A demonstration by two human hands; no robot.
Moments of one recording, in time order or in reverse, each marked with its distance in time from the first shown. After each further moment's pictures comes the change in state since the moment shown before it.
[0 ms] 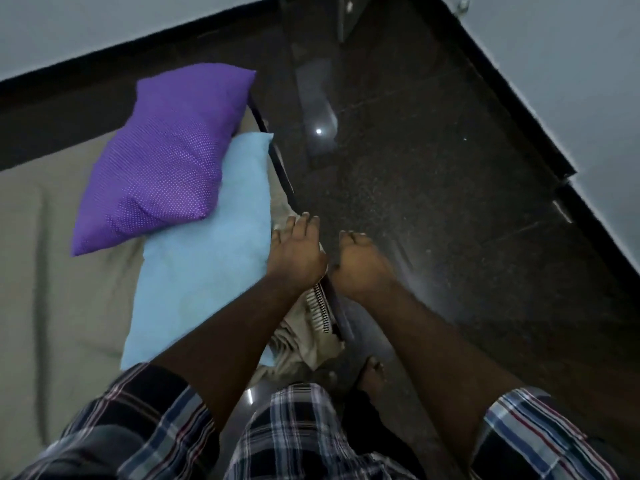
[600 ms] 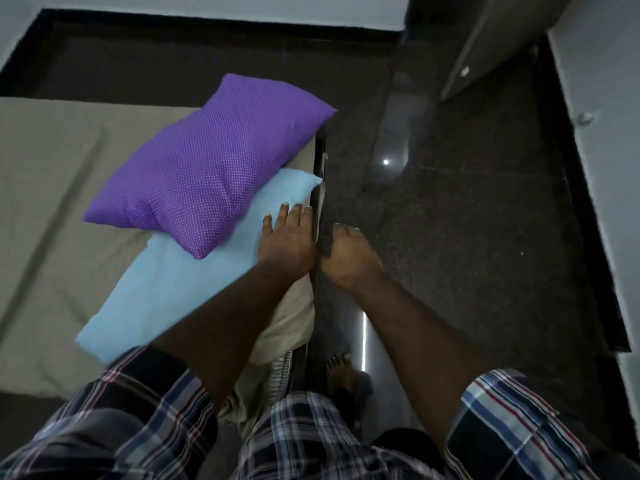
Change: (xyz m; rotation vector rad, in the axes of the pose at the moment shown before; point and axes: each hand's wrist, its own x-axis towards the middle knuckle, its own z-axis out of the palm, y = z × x) left_hand 0.152 -0.037 -0.057 -0.093 0.112 -0.391; right_hand 0.202 -0.040 -0.089 -0.096 -0.183 -0.278
